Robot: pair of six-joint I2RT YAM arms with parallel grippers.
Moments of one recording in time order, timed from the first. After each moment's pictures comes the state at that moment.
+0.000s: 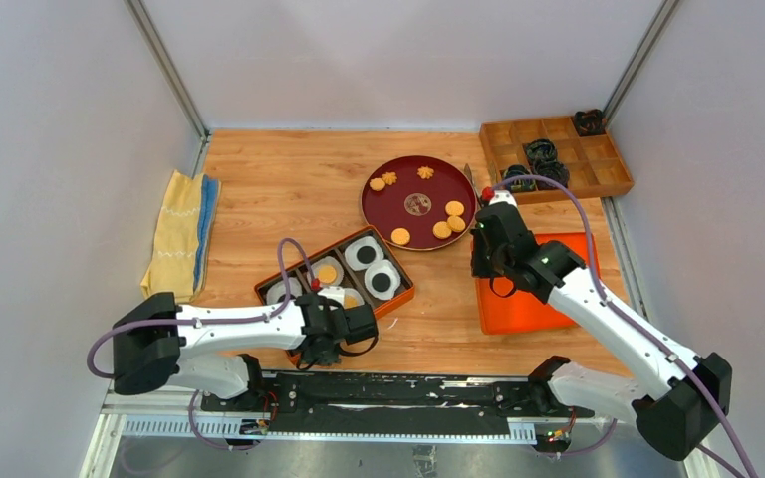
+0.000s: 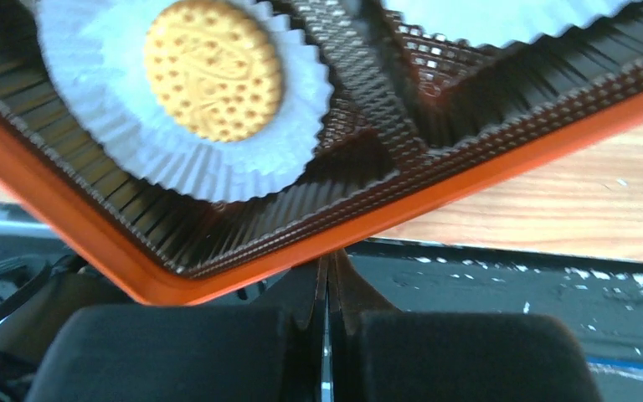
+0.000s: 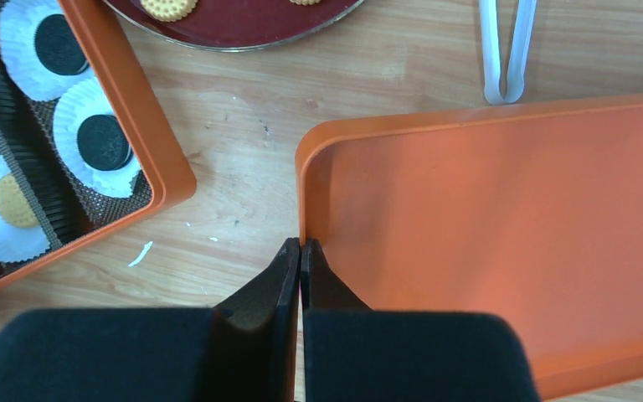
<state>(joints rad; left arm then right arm) -1.22 1.29 0.72 -0.99 -0.30 -1.14 0.63 1.07 0.94 -0.72 0.25 0.44</state>
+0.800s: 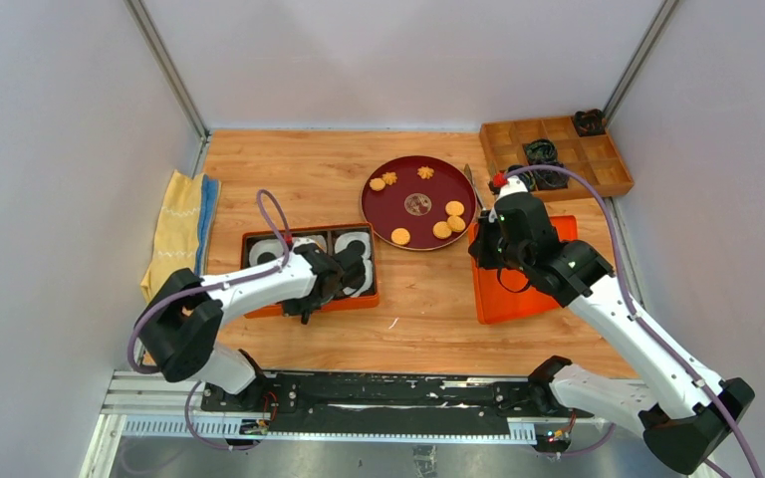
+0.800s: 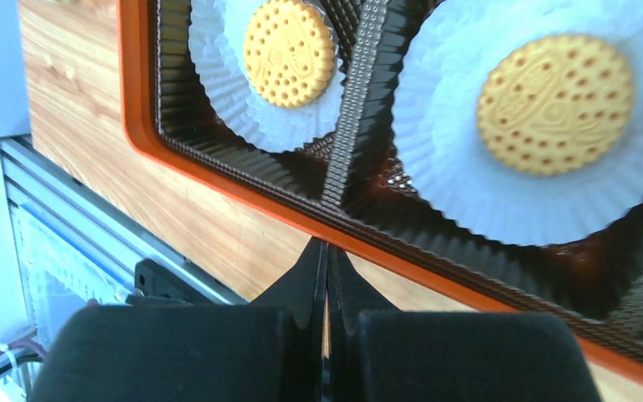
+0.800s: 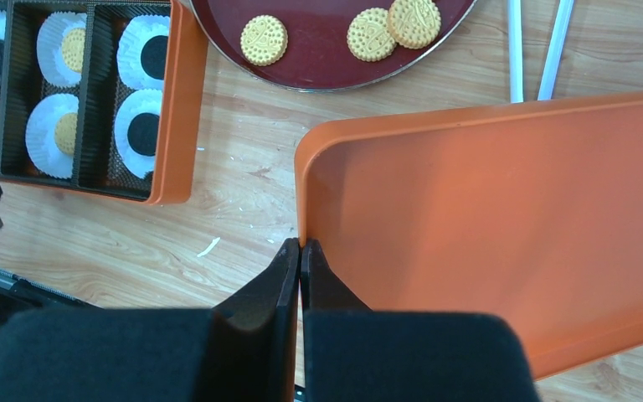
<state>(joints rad) -0.82 1.45 0.85 -1.14 -0.65 -1.09 0.63 0.98 1.07 -0.76 0.16 0.40</state>
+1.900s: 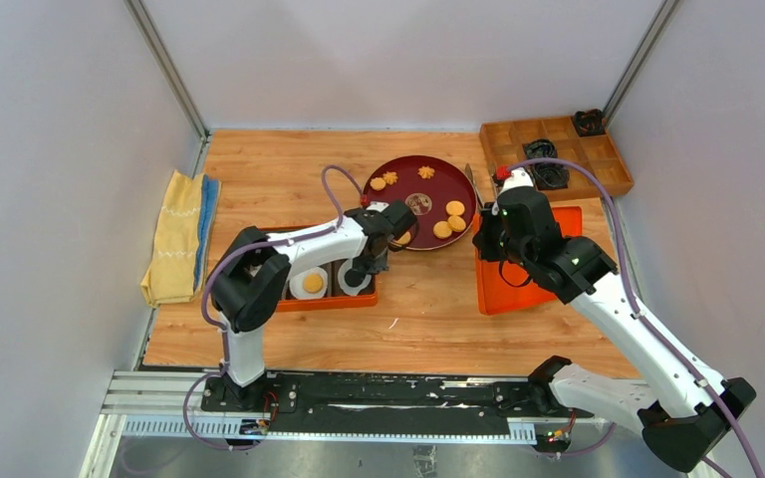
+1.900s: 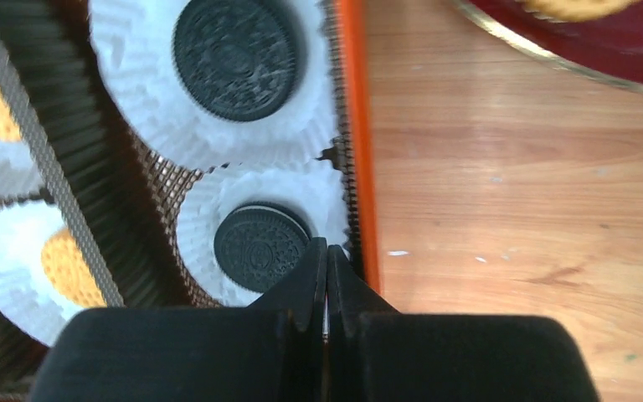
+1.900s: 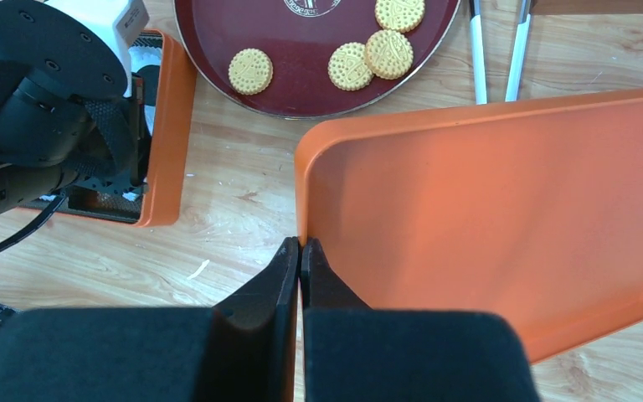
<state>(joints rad) -0.80 1.87 1.30 -0.75 -0.38 -0.70 0.63 0.99 1.12 -0.76 0.22 0.38</state>
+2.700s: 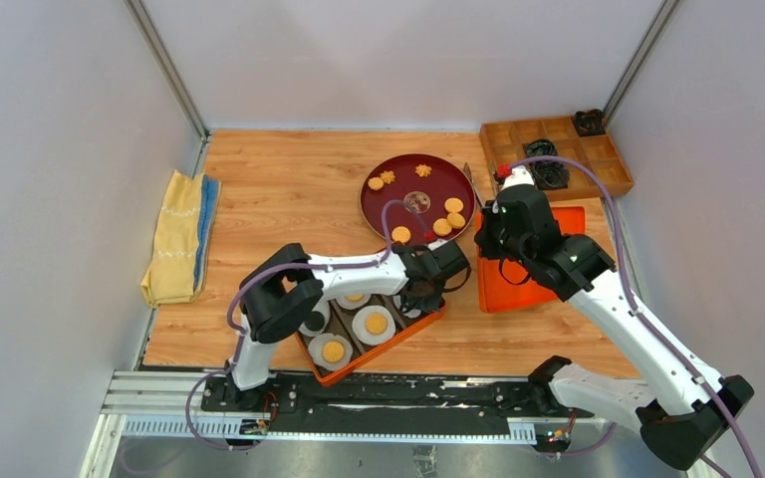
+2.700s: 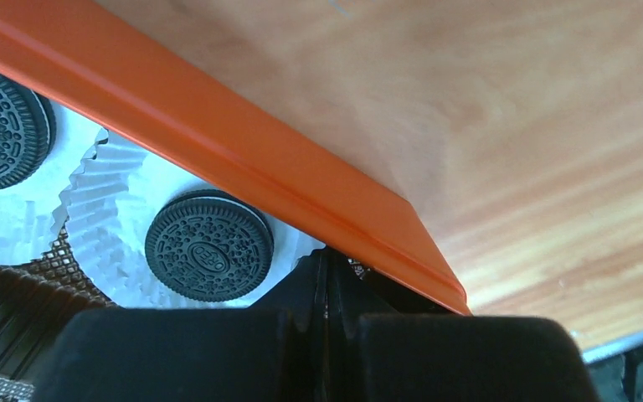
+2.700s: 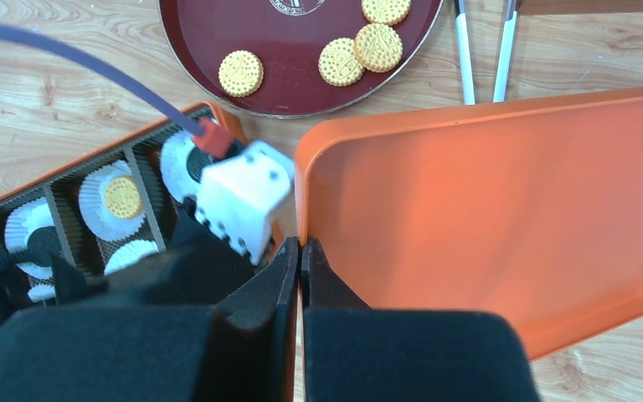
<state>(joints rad) -1.07 1.99 1.40 -0.60 -0.15 -0.70 0.62 1.00 1.12 -0.76 0.24 0.37</state>
